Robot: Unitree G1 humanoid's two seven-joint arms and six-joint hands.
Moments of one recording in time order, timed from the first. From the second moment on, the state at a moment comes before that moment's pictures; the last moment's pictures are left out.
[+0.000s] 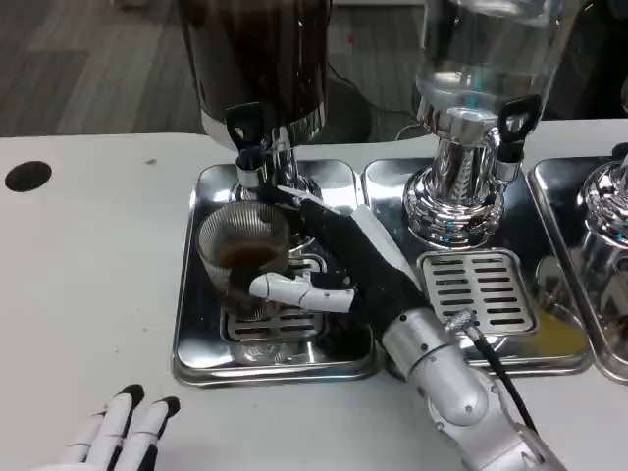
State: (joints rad) left arm 1.19 0.14 0.06 -0.84 1.12 -0.25 0.05; right arm -0.42 0.03 0.26 0.70 -0.29 -0.37 -0.01
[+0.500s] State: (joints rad) left arm 1.19 0.14 0.06 -0.84 1.11 -0.25 0.04; right arm -0.42 0.02 0.26 0.70 -0.29 -0.38 0.00
